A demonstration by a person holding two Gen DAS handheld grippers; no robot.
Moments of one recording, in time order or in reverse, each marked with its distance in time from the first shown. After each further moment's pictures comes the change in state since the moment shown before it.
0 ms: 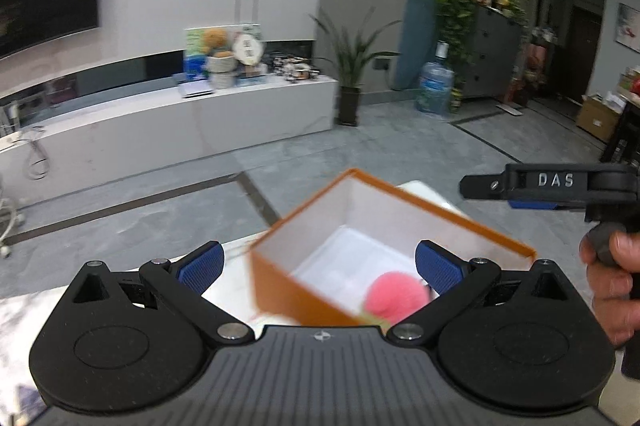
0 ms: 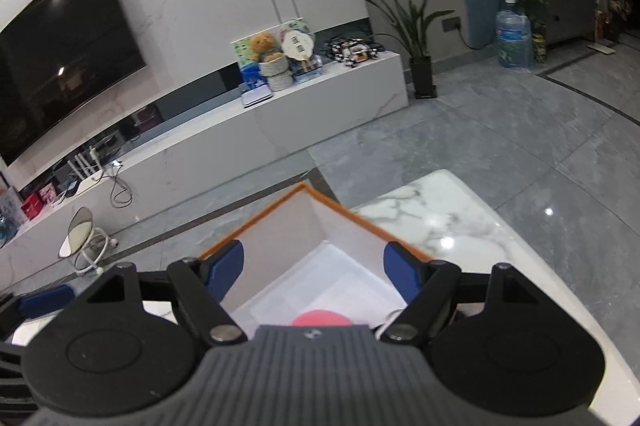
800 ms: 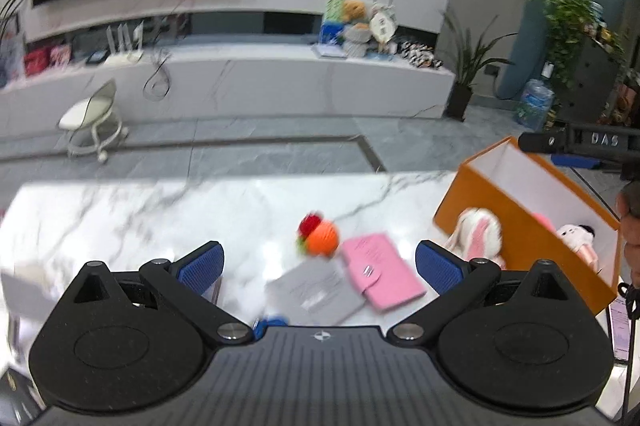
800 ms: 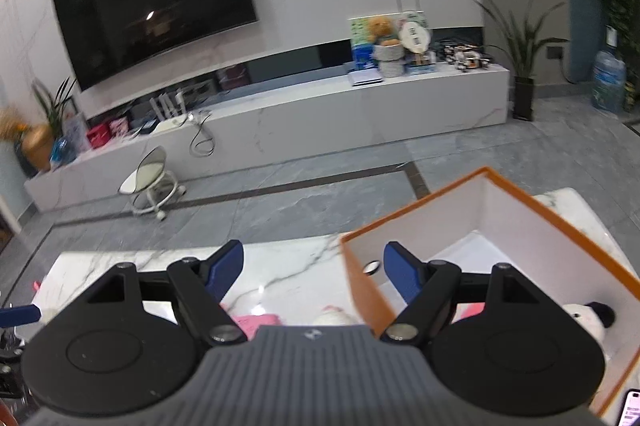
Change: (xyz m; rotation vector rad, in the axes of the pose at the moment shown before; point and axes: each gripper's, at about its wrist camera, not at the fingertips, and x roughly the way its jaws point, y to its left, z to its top) left arm -0.100 0.153 -0.089 -0.244 0.071 0.221; right arm 0.017 0.148 -0.055 -0.241 0.046 0.191
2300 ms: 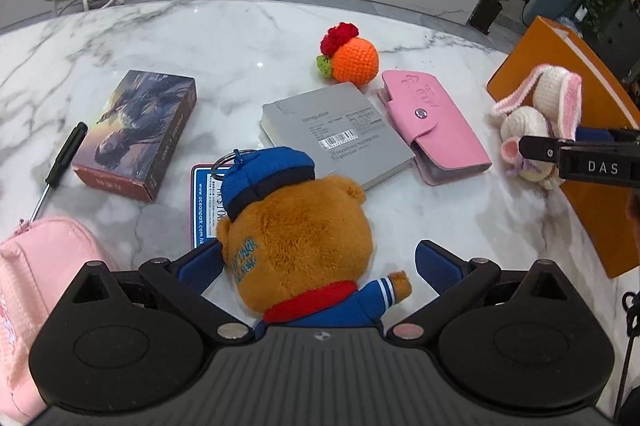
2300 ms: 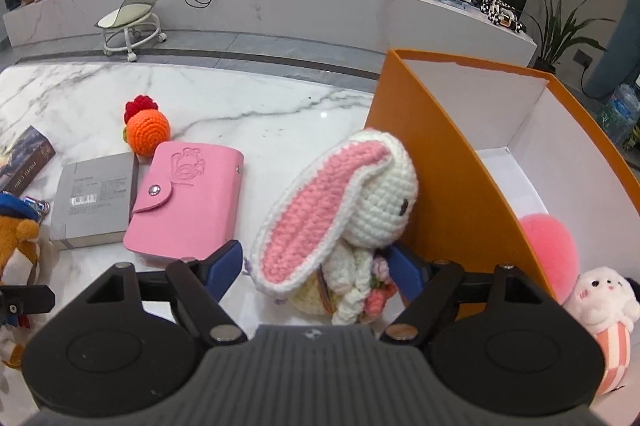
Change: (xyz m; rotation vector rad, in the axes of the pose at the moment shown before) left arm 0.093 0.030 -0.089 -0.097 0.319 -0.014; right arm 0.102 0.010 -0.098 -0.313 0.298 -0.137
